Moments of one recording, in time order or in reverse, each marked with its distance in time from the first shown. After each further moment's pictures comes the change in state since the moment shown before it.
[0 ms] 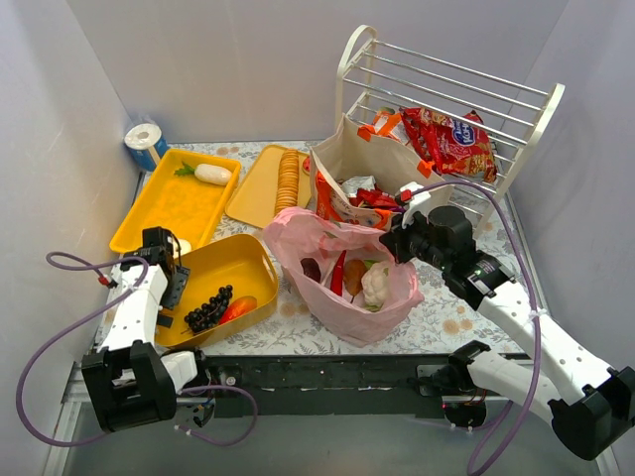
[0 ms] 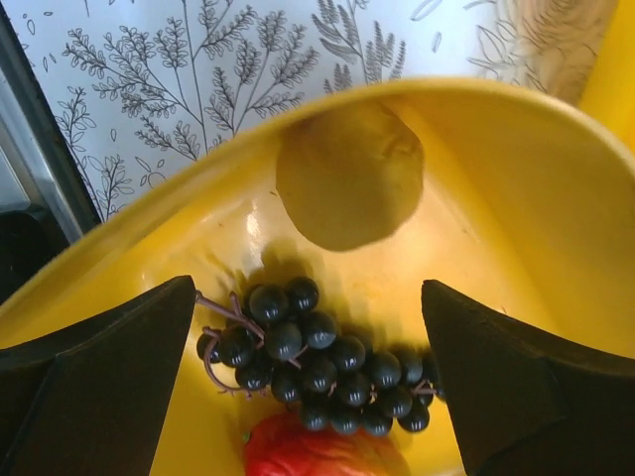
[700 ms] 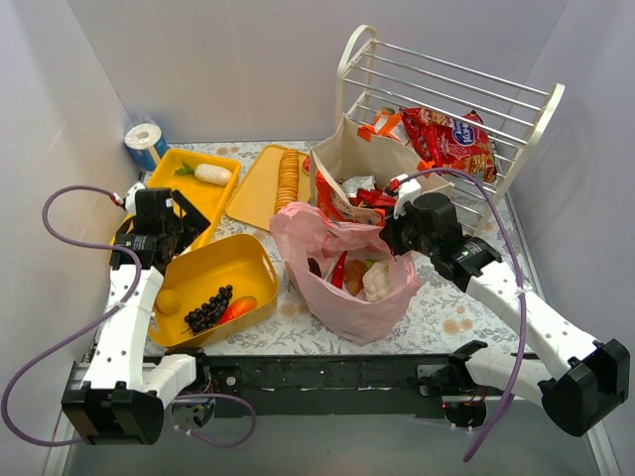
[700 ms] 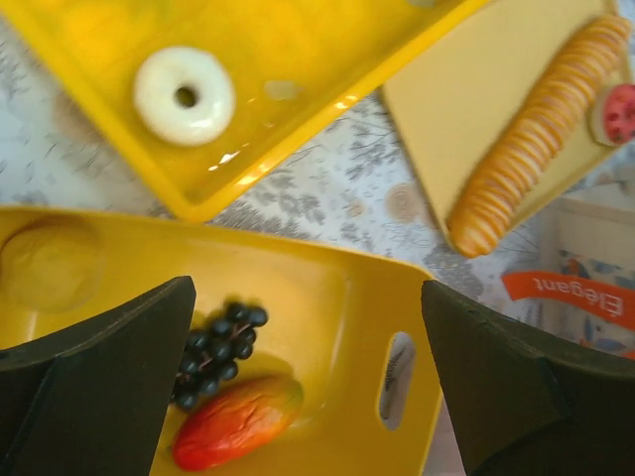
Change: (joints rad) left arm -0.195 -0.057 0.330 0.259 0.196 0.473; right arm 0.000 0.147 0.101 -0.081 0.076 -0.003
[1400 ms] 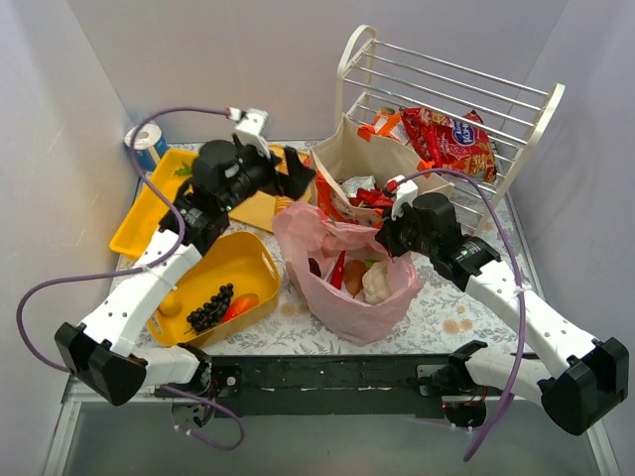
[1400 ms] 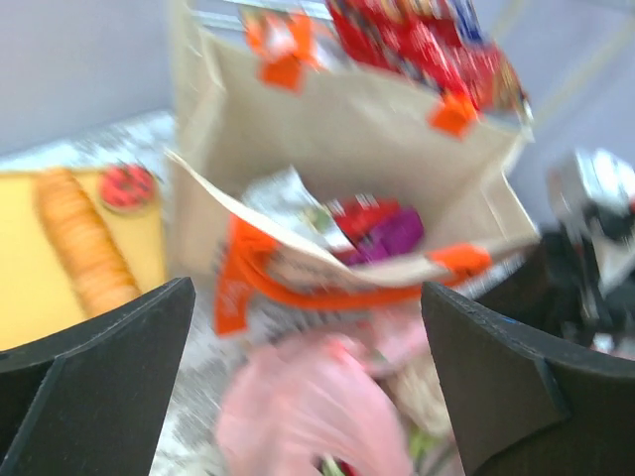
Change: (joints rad) left arm -0.608 0.202 0.219 0.531 0.316 0.457; right arm 0.000 0.003 0.001 0.003 -0.061 0.006
